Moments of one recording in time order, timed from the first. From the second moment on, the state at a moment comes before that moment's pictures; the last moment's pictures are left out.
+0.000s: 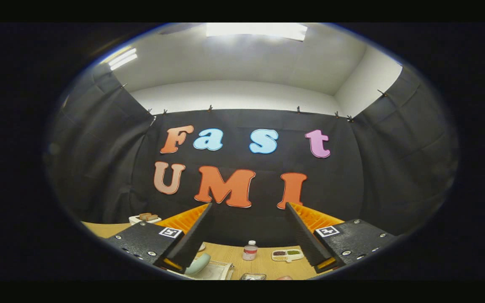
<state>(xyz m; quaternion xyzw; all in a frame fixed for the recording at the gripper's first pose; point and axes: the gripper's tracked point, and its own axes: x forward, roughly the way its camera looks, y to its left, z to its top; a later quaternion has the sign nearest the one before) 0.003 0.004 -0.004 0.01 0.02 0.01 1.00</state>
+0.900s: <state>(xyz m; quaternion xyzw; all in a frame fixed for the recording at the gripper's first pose) 0.035 0.080 -0.142 0.07 0.26 0.08 0.96</state>
